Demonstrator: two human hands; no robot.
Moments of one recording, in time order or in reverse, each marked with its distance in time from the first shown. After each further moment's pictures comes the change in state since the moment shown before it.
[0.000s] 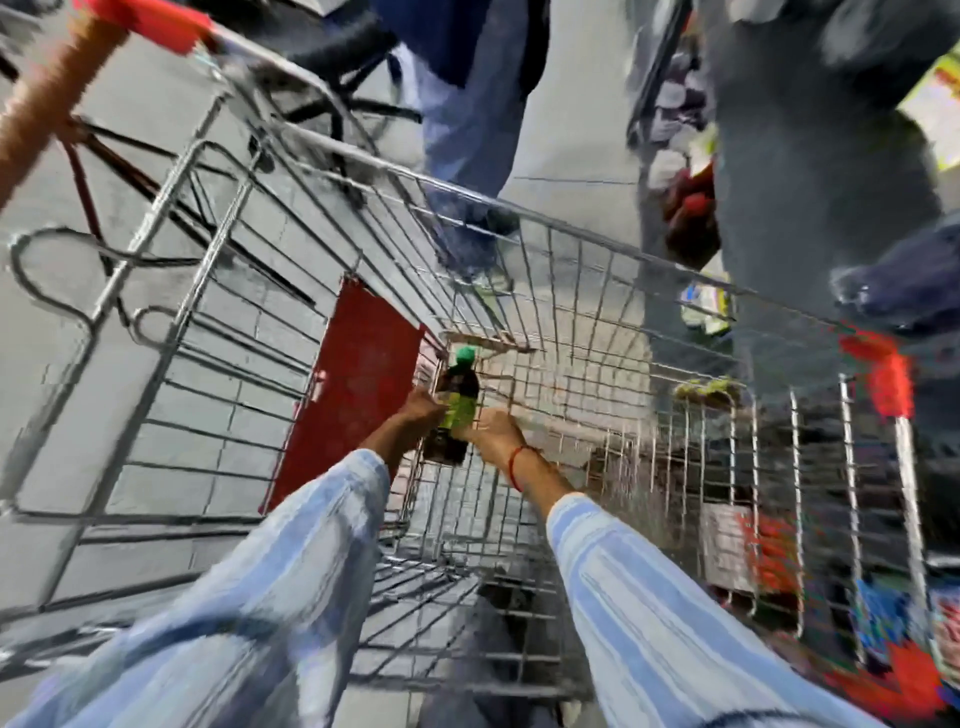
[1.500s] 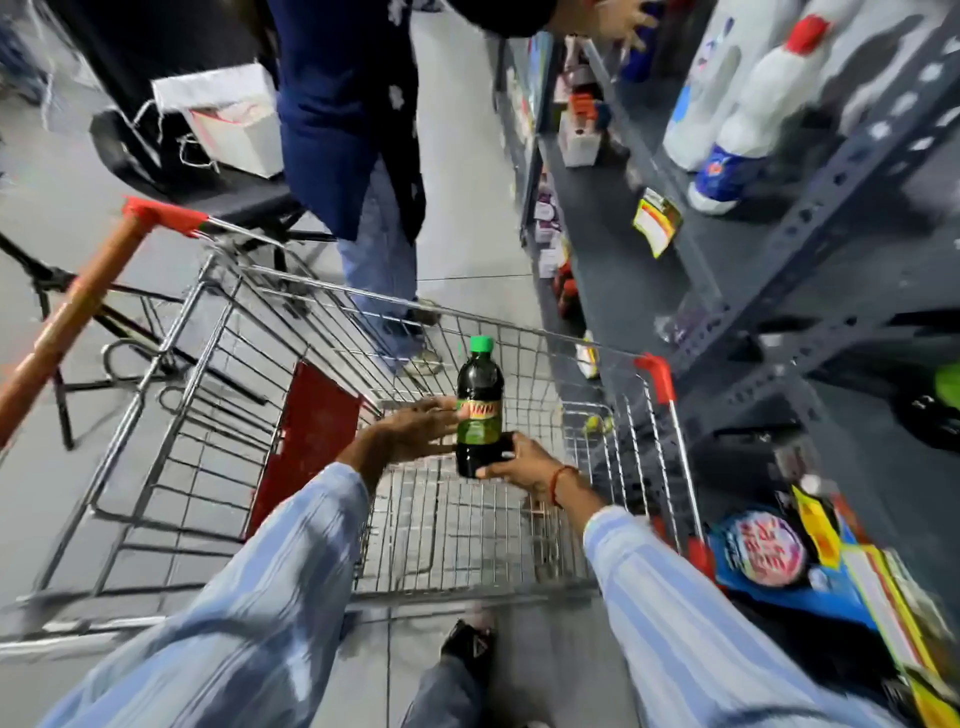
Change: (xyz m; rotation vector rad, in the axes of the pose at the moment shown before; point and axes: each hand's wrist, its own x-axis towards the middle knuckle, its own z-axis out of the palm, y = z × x) left_hand -0.145 0.102 0.011 -0.432 -0.664 0.201; right_hand -0.171 0.004 -0.126 0.055 0.087 -0.166
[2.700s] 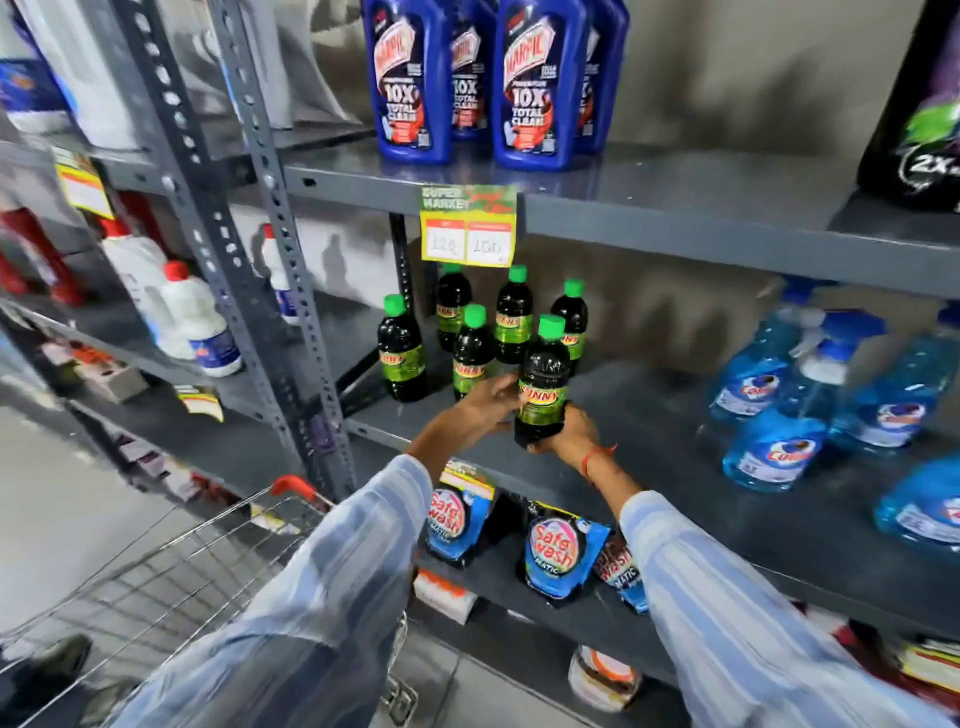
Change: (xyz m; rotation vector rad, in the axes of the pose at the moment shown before) left_hand -0.104 -0.016 0.500 0.841 -0.910 0.308; right_hand -0.407 0.101 -0.190 0.081 1.386 0.225
